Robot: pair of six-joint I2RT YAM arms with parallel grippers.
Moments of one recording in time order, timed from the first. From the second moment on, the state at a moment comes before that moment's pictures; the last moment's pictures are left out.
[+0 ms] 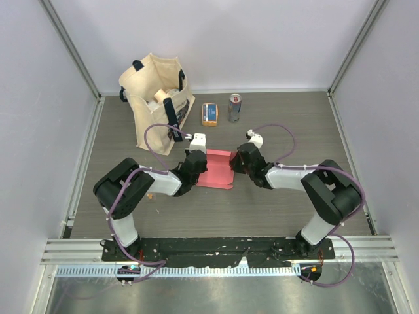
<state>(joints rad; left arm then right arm) -0.77 1.79 0.73 0.61 -0.53 -0.29 0.64 1.63 0.71 0.29 0.23 0.73</state>
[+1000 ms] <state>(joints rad) -0.77 1.79 0.73 0.60 -0.55 -0.29 0.61 1.45 0.86 -0.22 0.19 0.45</state>
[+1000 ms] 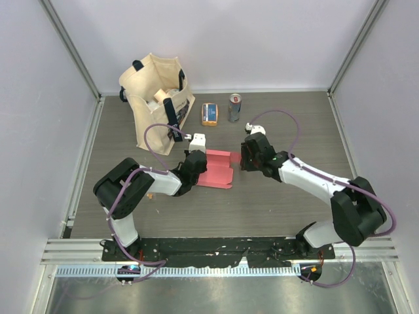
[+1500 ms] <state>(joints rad) -0.77 1.80 0.73 0.60 -0.55 -0.29 0.53 1.57 0.97 -0.23 0.00 0.11</state>
